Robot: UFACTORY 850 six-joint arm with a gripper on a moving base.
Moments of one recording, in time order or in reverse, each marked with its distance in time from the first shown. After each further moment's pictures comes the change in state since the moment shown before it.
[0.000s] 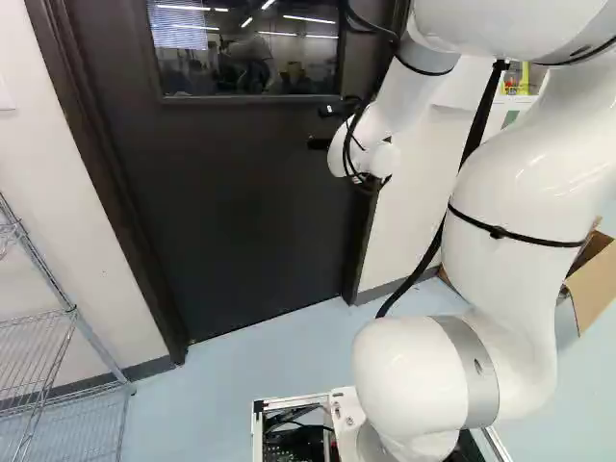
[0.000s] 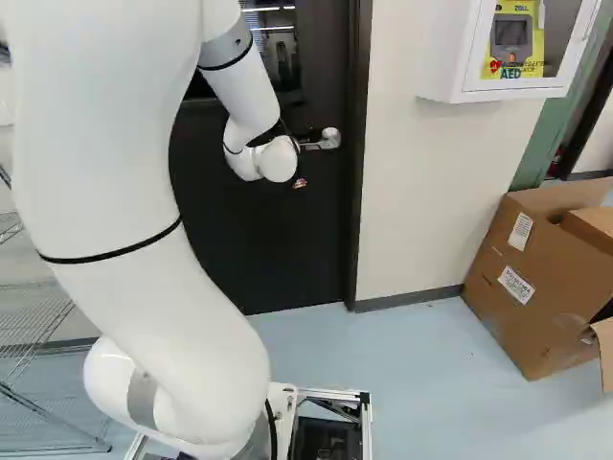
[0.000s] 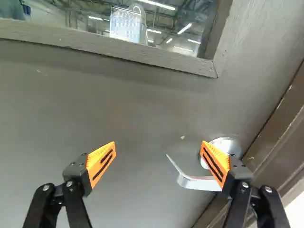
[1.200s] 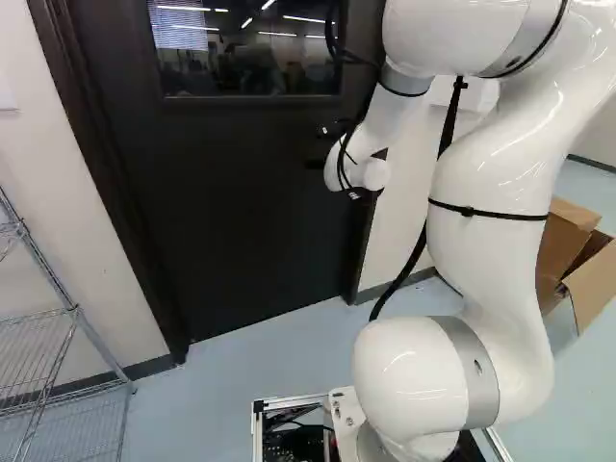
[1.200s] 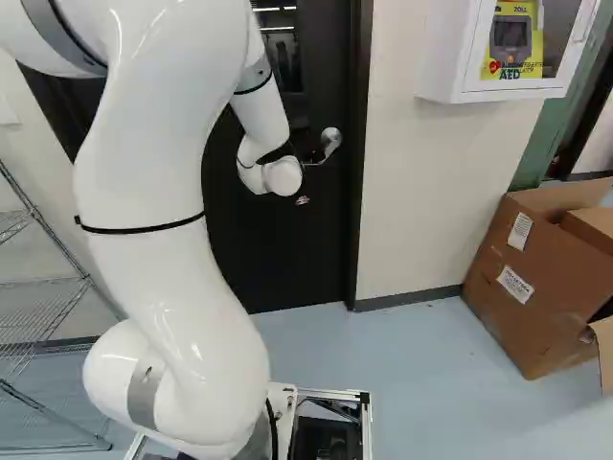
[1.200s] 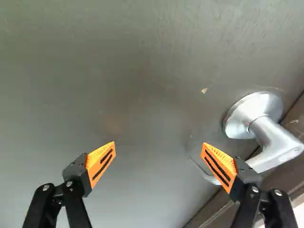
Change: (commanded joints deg) arm 0.2 -9.7 -2.9 0.0 0.0 0.0
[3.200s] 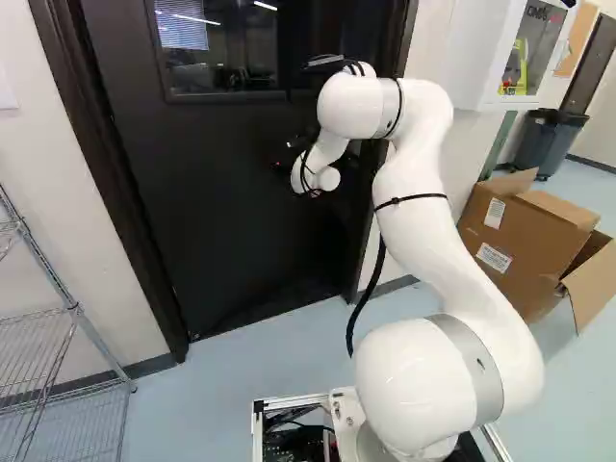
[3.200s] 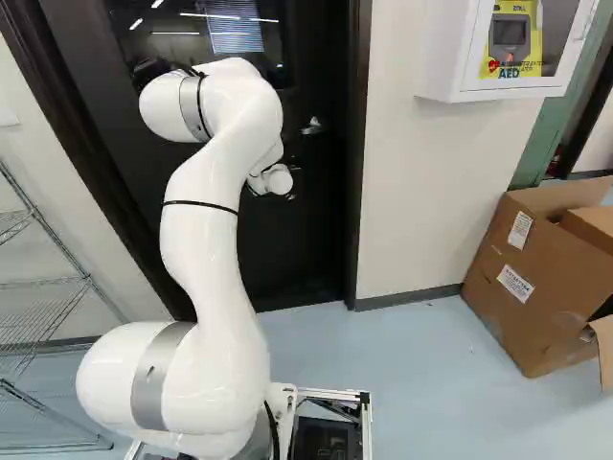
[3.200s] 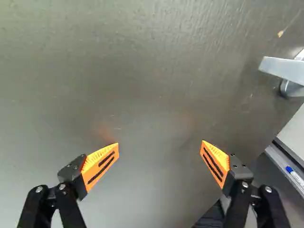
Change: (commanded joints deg) arm 9.1 -29.8 -33.0 -1.4 0.0 0.0
